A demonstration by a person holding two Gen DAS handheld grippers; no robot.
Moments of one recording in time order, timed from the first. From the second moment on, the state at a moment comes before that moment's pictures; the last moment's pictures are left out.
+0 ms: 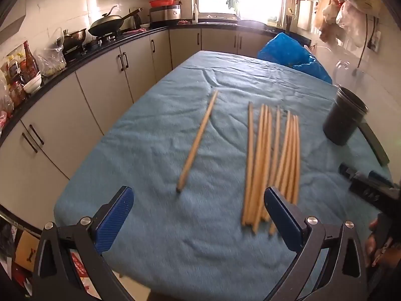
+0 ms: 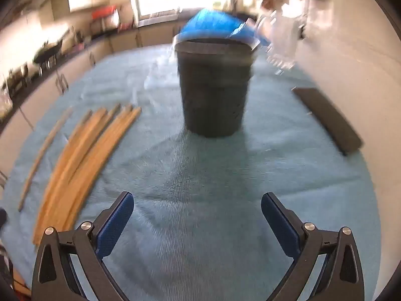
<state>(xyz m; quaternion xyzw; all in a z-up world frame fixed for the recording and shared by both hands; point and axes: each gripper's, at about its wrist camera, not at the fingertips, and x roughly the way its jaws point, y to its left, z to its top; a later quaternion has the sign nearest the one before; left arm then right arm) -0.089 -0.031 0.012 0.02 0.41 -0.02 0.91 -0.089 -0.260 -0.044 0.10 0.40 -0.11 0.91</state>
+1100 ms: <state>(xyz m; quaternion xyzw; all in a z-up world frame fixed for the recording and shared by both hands) -0.103 0.012 0.011 0.04 0.34 0.09 0.94 -0.183 -0.168 0.010 0.02 0.23 -0.02 0.97</state>
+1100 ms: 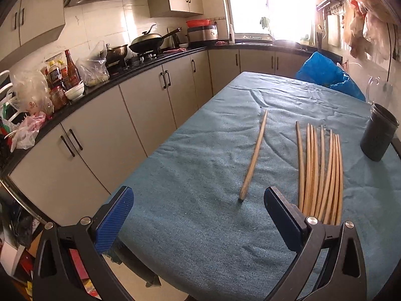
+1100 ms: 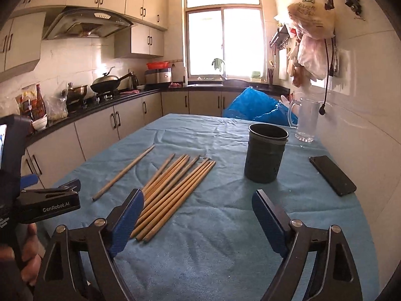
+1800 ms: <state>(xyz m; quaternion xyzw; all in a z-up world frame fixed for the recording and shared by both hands) -0.100 0.003 0.001 0.05 0.36 0.08 0.93 -0.178 -0.174 0.006 0.04 0.25 -0.02 0.97</state>
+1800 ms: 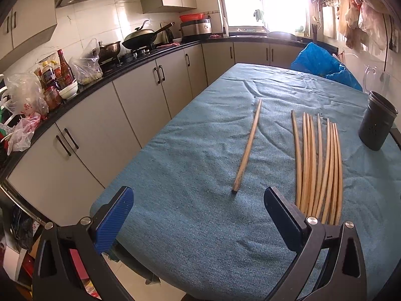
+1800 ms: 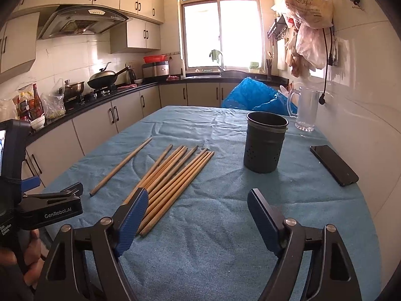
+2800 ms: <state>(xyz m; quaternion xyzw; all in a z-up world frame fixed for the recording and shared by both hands) -0.098 0.009 0.003 0.05 0.37 0.07 0.93 -0.163 -0.181 0.008 0.06 0.27 0.00 0.96</state>
